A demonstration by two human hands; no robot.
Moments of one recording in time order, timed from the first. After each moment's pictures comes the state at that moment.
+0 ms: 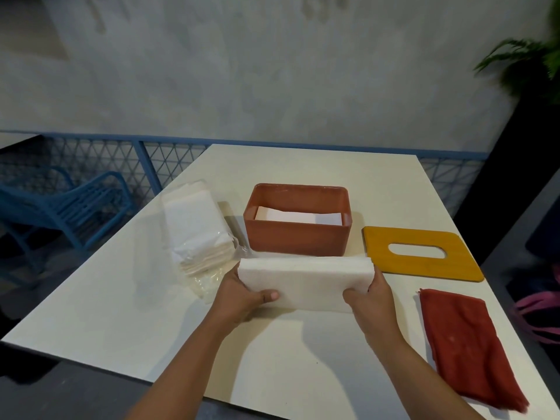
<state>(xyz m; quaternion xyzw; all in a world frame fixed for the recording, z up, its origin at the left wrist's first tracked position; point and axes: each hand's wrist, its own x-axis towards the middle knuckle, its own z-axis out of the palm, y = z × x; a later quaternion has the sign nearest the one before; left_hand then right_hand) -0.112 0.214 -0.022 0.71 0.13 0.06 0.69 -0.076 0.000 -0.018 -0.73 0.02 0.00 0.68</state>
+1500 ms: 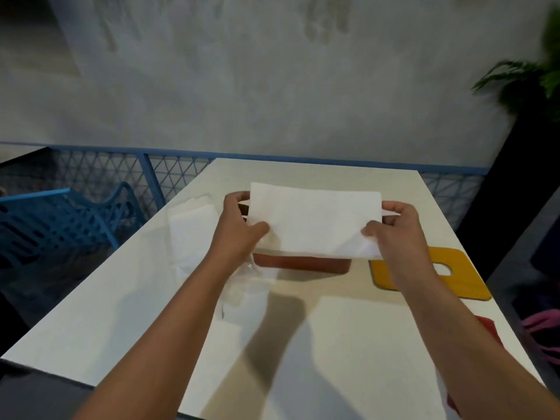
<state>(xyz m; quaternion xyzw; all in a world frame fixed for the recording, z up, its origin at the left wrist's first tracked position) -0.068 0.217 0.095 0.81 0.13 0.18 0.55 -0.022 0.000 0.090 -0.73 0.03 -0.05 0.69</state>
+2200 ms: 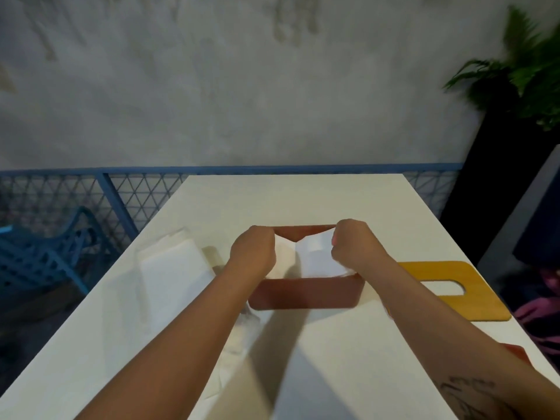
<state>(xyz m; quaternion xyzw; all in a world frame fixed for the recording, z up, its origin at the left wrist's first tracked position) 0.051 0.230 0.073 1.00 0.07 0.00 0.06 0.077 0.060 0.071 -0.97 -0.03 0.03 0.22</state>
